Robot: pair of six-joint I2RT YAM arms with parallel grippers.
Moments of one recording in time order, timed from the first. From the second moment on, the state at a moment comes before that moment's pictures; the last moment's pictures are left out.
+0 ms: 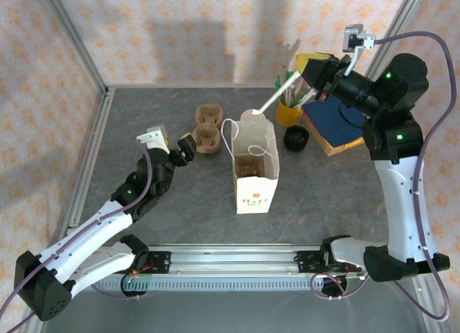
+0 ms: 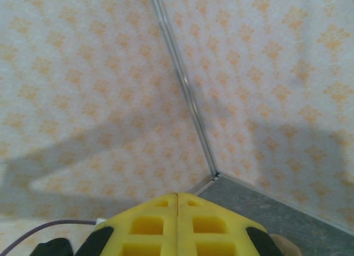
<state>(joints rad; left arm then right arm) -0.57 0.89 0.67 -0.04 -0.47 -0.57 0.17 1.21 1.77 -0.40 -0.78 0.41</state>
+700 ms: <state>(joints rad) -0.57 0.84 0.66 -0.04 -0.47 -0.57 0.21 1.12 1.47 -0.34 -0.82 0.52</state>
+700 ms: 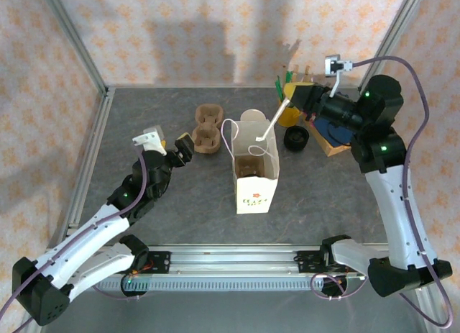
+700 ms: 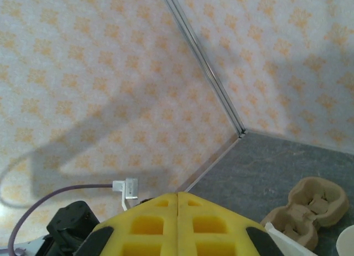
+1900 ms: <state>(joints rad) -0.57 0.80 0.61 -0.04 -0.50 -0.55 0.37 1.30 1.34 -0.57 -0.55 0.28</state>
